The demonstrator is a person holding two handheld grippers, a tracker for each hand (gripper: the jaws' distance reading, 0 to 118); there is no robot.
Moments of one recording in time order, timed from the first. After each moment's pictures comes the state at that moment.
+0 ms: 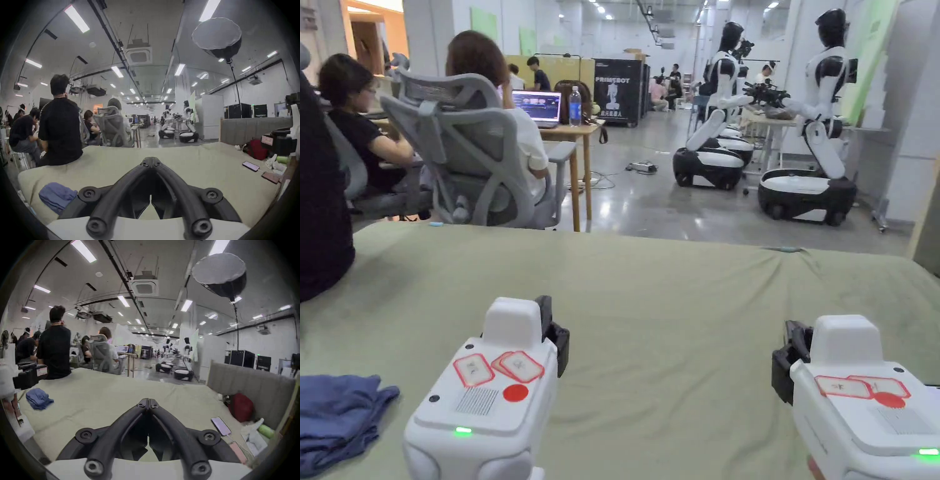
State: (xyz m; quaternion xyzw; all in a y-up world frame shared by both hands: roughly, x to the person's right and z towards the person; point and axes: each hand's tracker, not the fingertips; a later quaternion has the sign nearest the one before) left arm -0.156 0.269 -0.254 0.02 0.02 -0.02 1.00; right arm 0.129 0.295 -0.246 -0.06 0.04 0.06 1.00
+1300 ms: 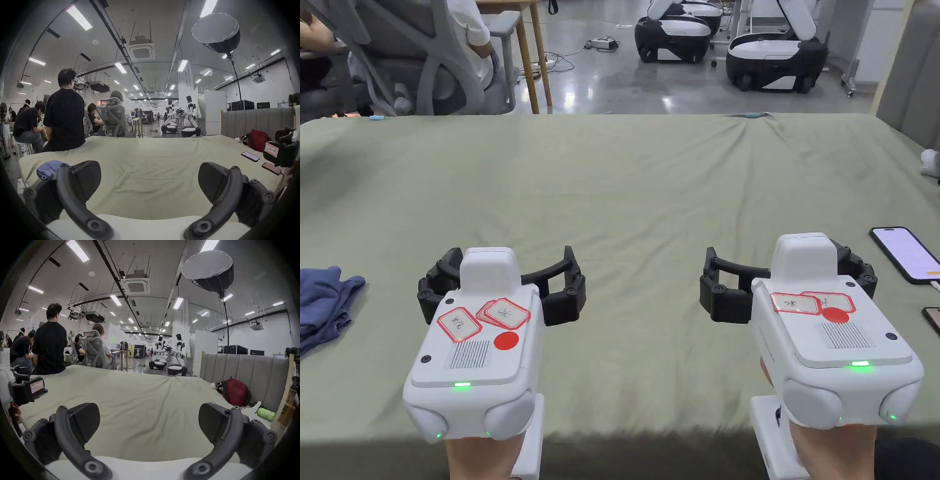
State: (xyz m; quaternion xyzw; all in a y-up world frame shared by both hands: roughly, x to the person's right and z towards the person) left arm -0.133 0.209 -0.225 -0.01 0.04 -0.01 1.00; right arm 0.133 0.226 -0.226 -0.05 0.02 0.05 1.00
